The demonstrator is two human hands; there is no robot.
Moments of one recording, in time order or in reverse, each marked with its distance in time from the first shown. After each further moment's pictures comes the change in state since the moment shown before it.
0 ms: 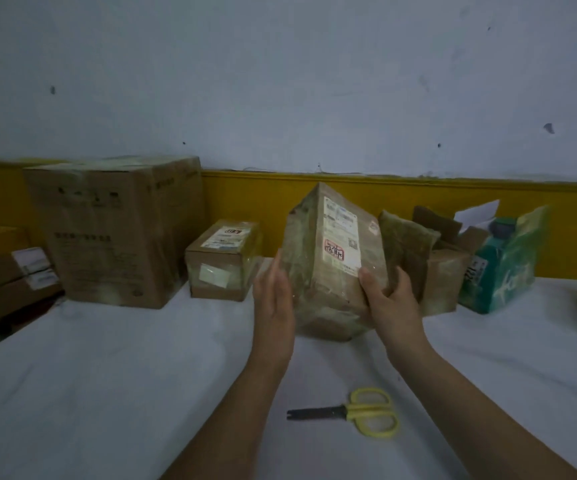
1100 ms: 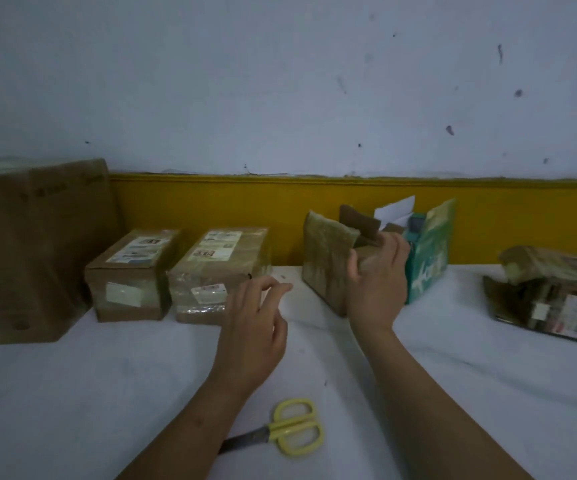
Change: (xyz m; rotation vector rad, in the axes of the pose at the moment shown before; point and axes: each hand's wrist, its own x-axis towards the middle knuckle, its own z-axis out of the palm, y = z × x) left_hand -0.001 -0.027 0.059 0.793 -0.141 0.682; right_hand 0.065 0.014 -0.056 -0.614 0.643 -0.421
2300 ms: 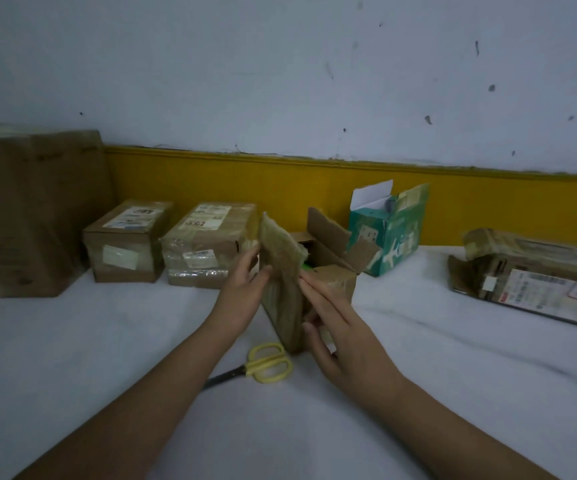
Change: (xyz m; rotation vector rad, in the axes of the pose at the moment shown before) left_hand 0.009 0.031 -0.020 -0.864 -0.246 -0.722; right_hand -0.086 0.006 -0.134 0.348 -0.616 -0.685
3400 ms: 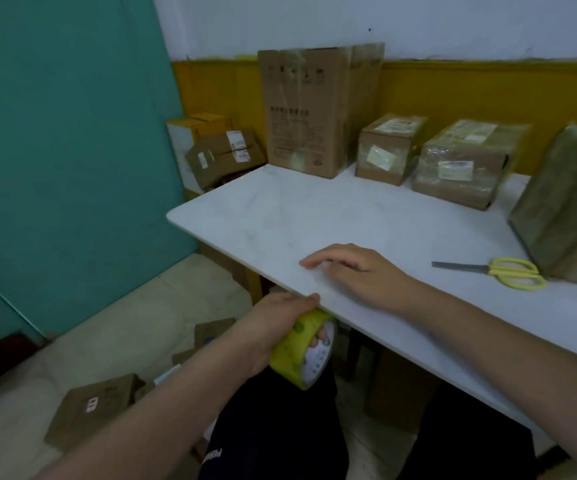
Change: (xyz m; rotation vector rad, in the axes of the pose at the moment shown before) left_hand -0.310 0.037 -0.160 -0.130 0.445 -0.771; right_hand 0.034 -0.200 0.134 0.738 -0.831 -0.068
